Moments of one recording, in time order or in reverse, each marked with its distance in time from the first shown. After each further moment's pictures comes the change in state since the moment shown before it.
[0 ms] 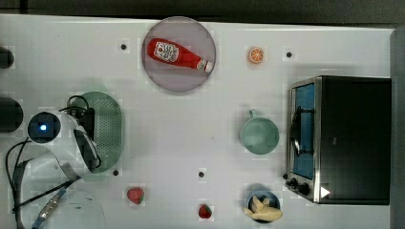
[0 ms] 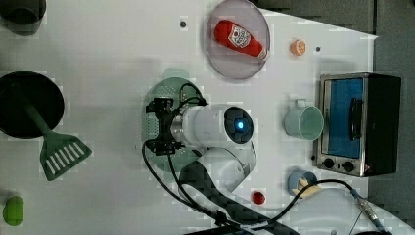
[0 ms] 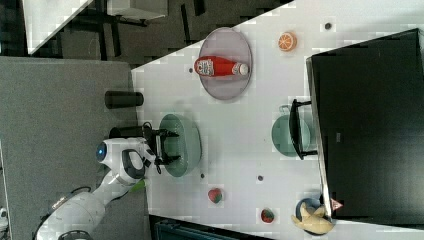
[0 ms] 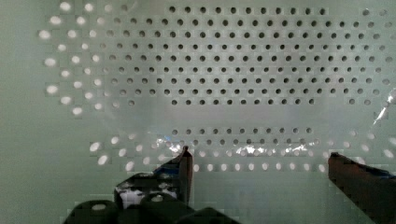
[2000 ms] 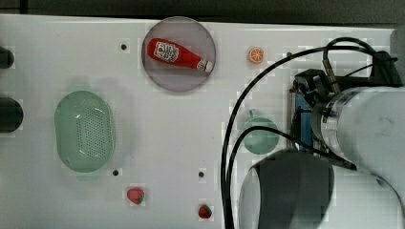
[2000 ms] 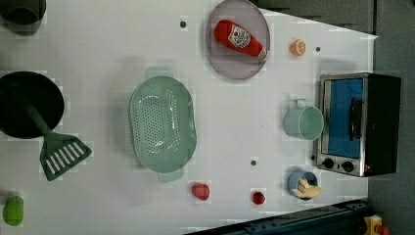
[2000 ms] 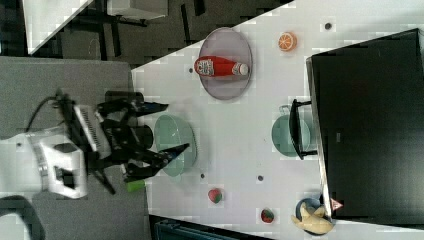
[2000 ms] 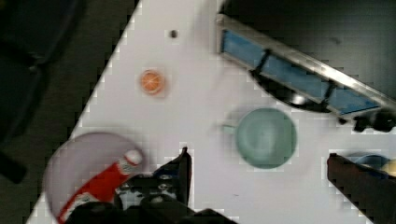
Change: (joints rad) arm -0.111 -0.847 -0.828 0.142 -0.304 -0.868 -1.182
